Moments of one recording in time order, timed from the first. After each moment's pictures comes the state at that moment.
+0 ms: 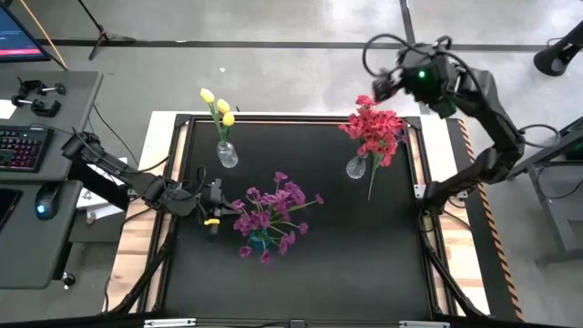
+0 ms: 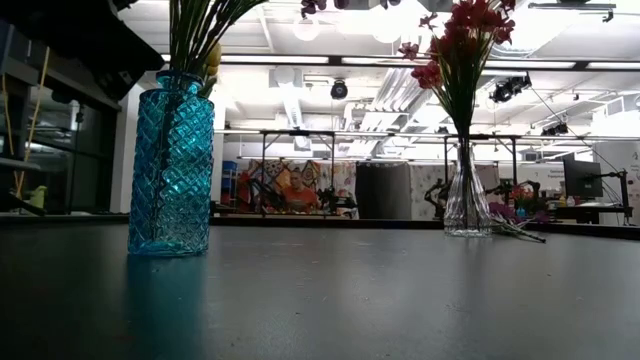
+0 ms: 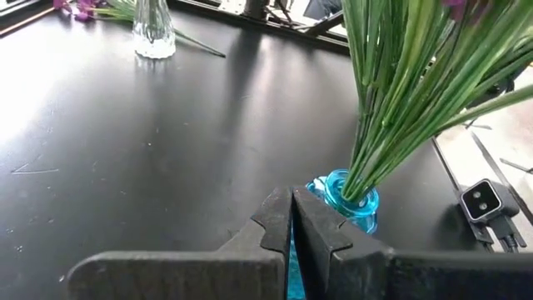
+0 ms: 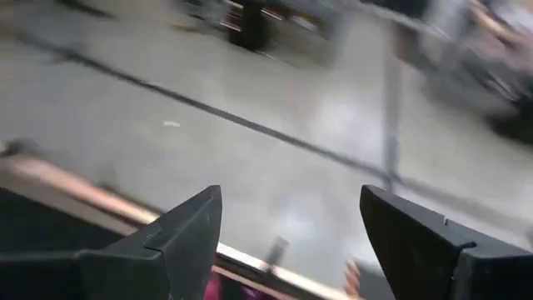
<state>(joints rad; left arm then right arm) -0.47 0.79 0.43 -0.10 -0.42 -0.44 -0.42 1.43 2.11 -1.32 0.77 0.27</state>
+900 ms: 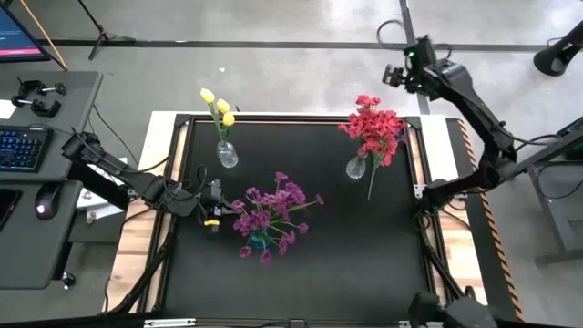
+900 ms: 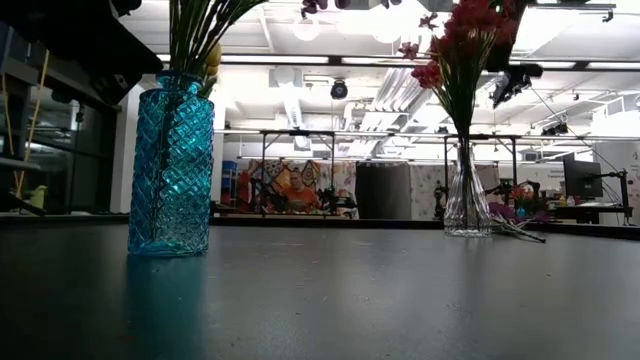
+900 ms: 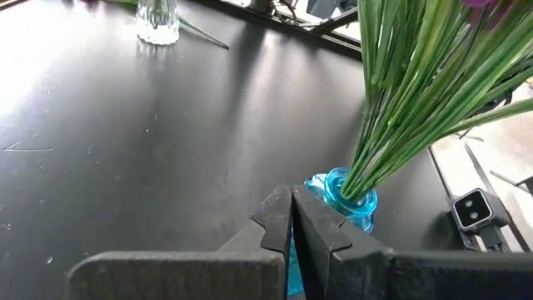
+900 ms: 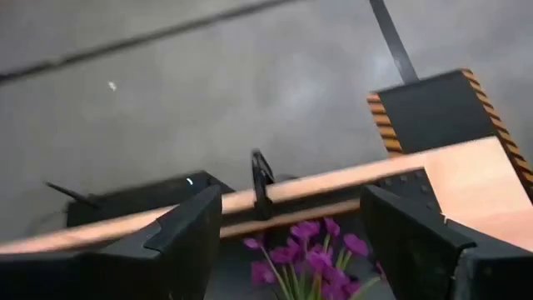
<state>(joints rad) -0.47 0.79 0.43 -0.11 -0.42 -0.52 -1.05 1.38 1.53 -1.04 0.32 0.66</state>
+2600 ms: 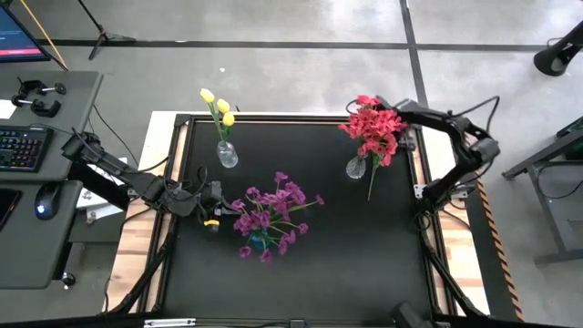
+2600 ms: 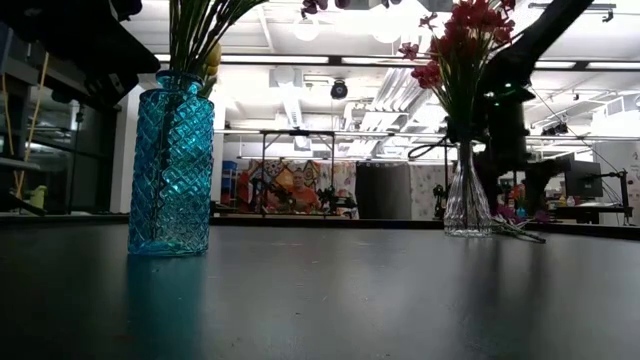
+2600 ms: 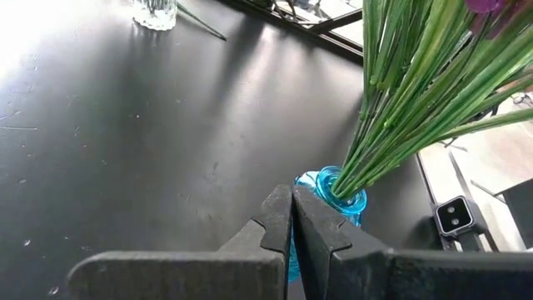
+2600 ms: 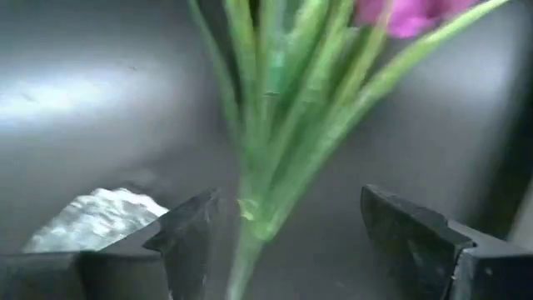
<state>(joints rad) -0.47 0.79 0.43 -0.12 -0.40 -0.60 -0.96 1.58 0.95 -0.98 -0.08 0.63</state>
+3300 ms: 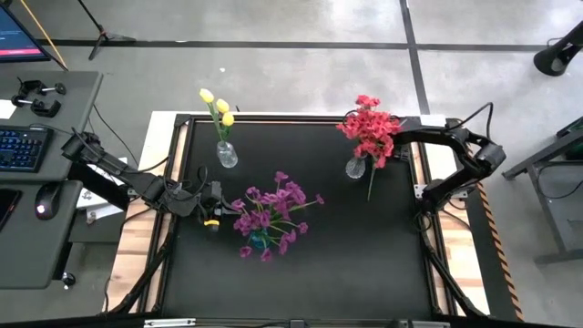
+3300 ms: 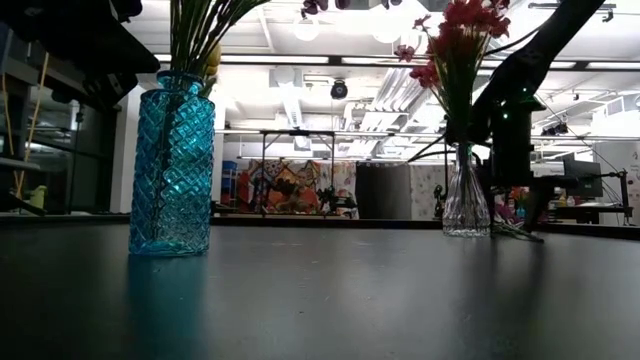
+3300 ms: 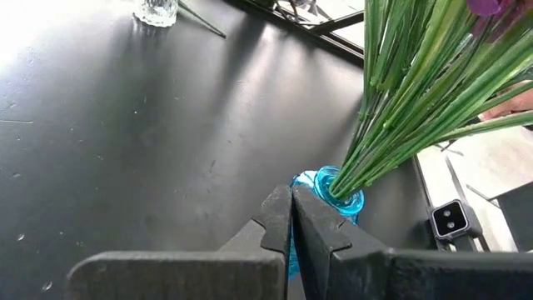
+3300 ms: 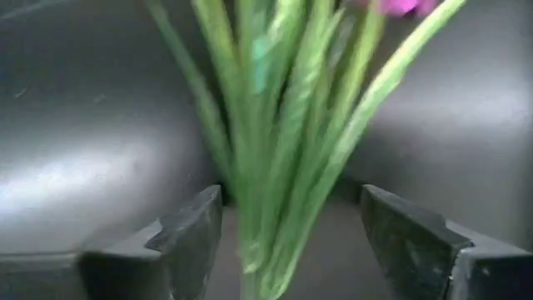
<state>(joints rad) -0.47 0.79 0.43 -0.12 -0.40 -0.63 -0.83 1.51 0.74 -0.69 0.08 0.89</state>
